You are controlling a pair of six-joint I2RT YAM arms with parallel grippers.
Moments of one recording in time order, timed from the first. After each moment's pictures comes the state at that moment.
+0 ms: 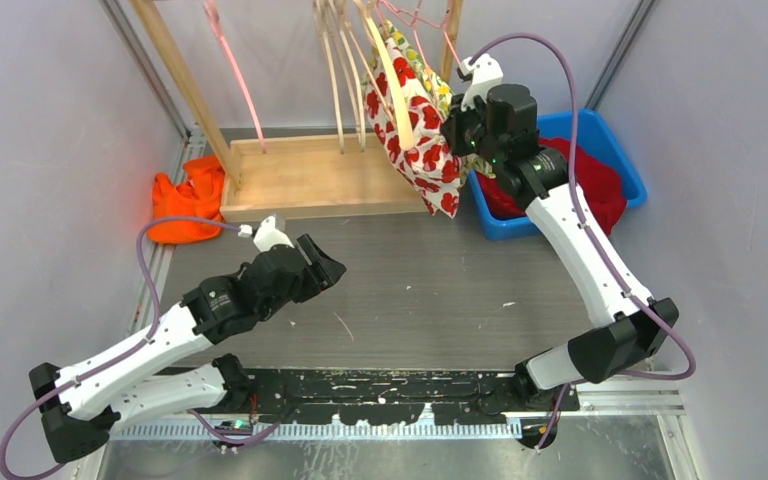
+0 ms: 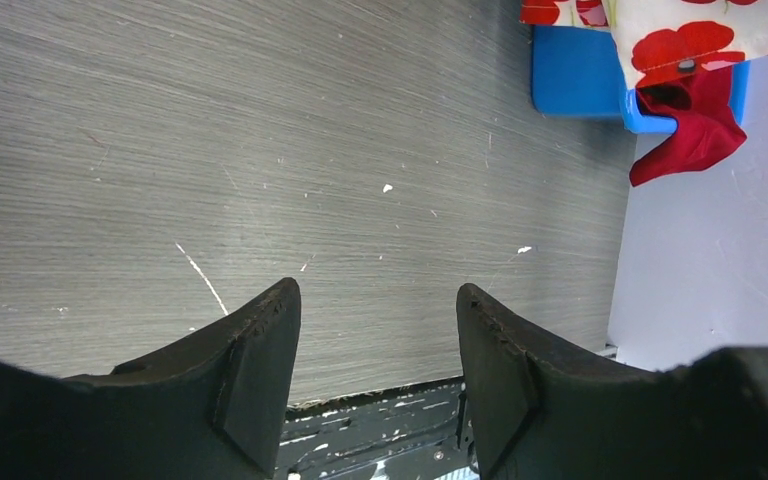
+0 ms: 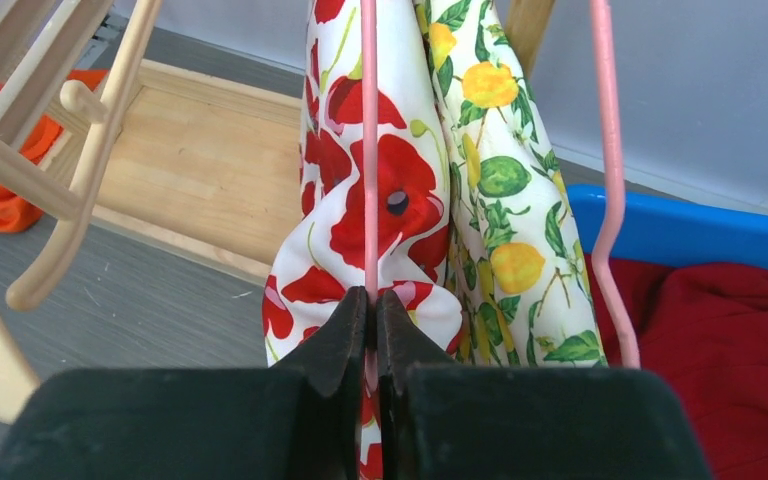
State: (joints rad) left arm -0.95 0.86 0.86 -0.64 -0.42 -1.18; right arm 0.40 1.44 1.62 -0.44 -0.01 0.05
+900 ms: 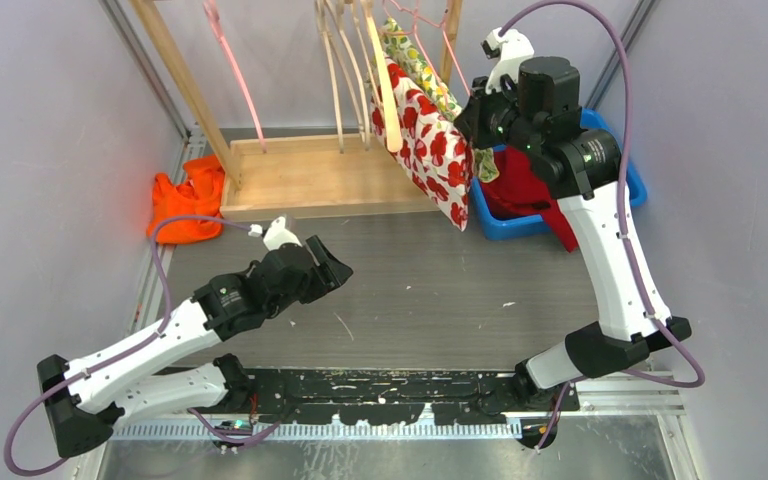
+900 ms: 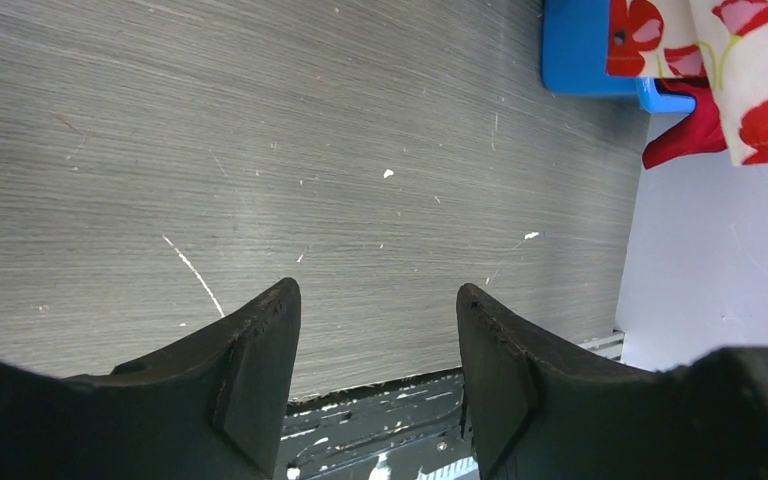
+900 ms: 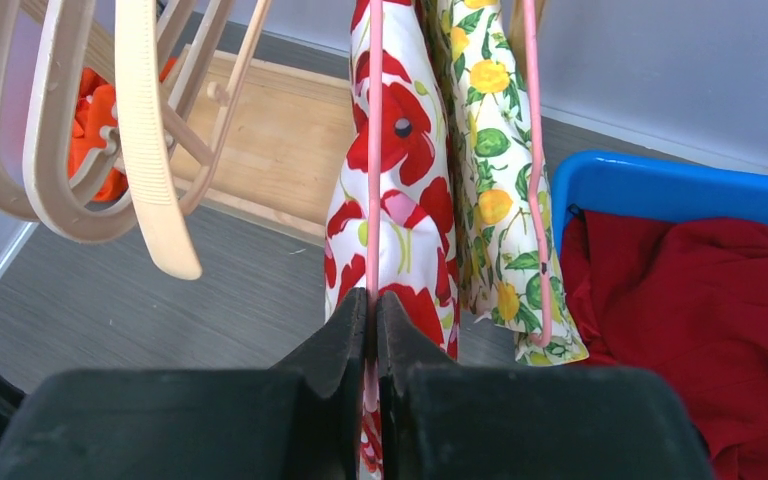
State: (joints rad) left arm -0.95 0.91 0.85 -0.61 -0.38 -1.18; right arm 0.40 1.47 2.03 -0.89 -0.06 0.11
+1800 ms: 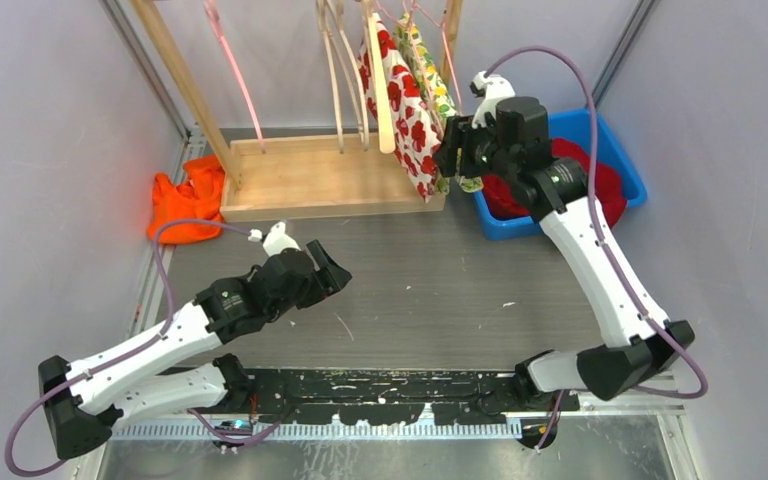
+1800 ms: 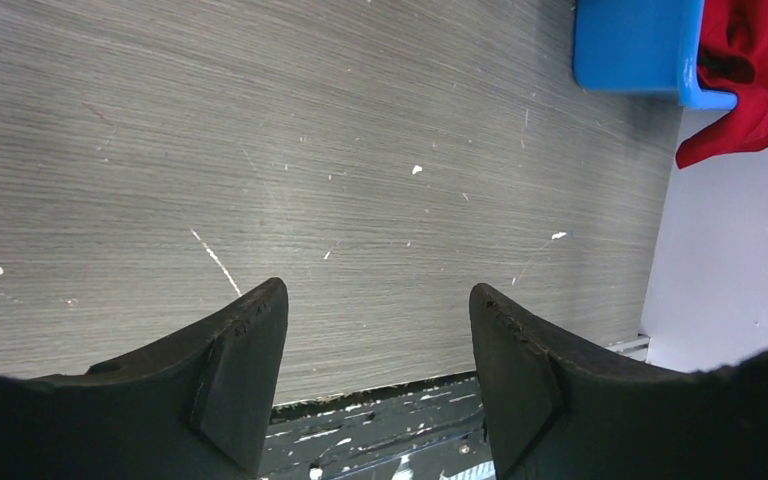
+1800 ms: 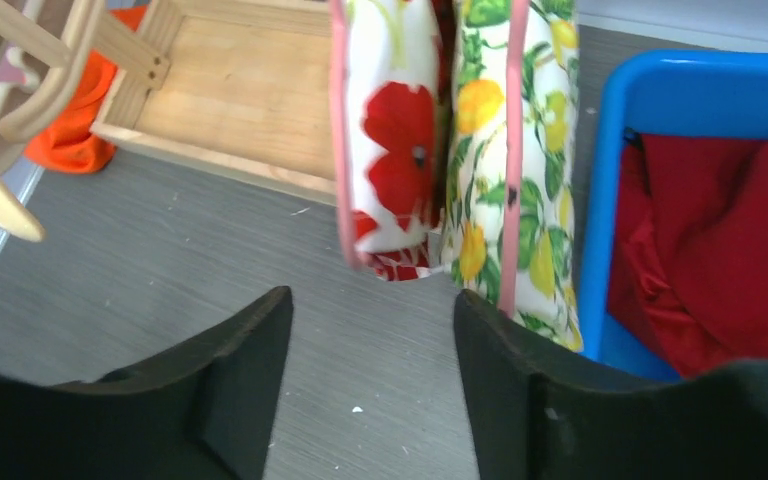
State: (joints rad) left arm -0.95 0.90 0.80 -0.60 -0.39 -1.18; right arm 0.40 1.38 1.63 -0.67 -0.09 0.20
